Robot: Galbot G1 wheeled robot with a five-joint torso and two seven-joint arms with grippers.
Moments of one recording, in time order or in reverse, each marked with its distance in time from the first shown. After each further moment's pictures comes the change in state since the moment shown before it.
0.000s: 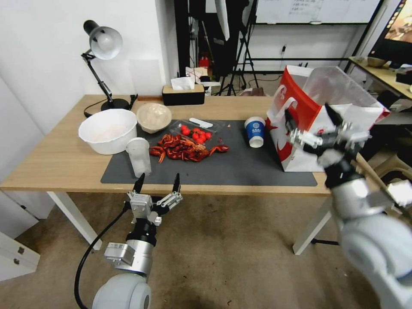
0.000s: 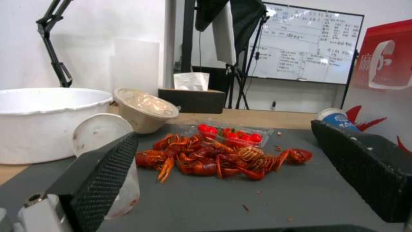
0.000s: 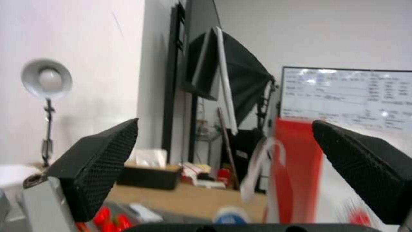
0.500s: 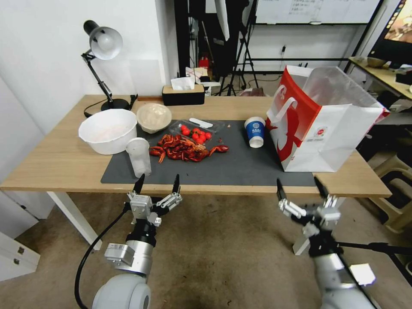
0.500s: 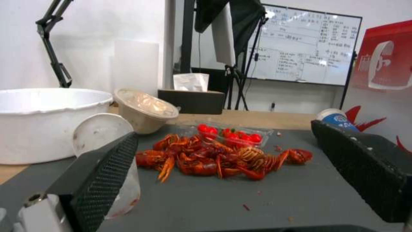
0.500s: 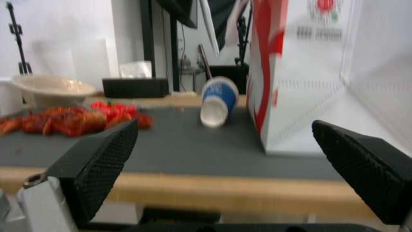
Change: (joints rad) left arm 0.000 0.016 -0.002 0.008 -0.018 -0.019 -0.003; right arm -0.249 0.163 -0.076 -0.230 -0.117 0.227 -0.018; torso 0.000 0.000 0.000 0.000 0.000
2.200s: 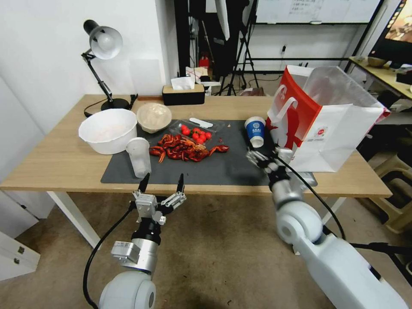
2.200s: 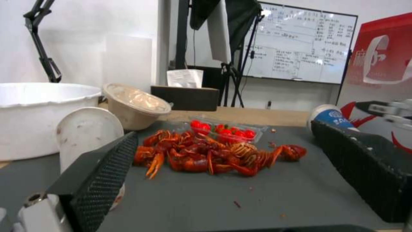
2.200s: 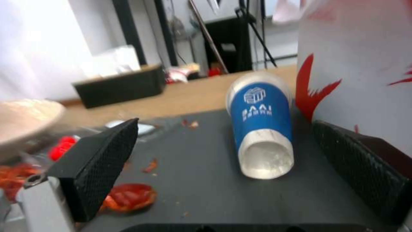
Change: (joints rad) left arm -0.026 -0.017 0.021 0.037 0.024 -0.003 0.006; right arm 0.896 -0.129 -0.439 -0.221 0.479 -0.531 0.384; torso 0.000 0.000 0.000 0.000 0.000
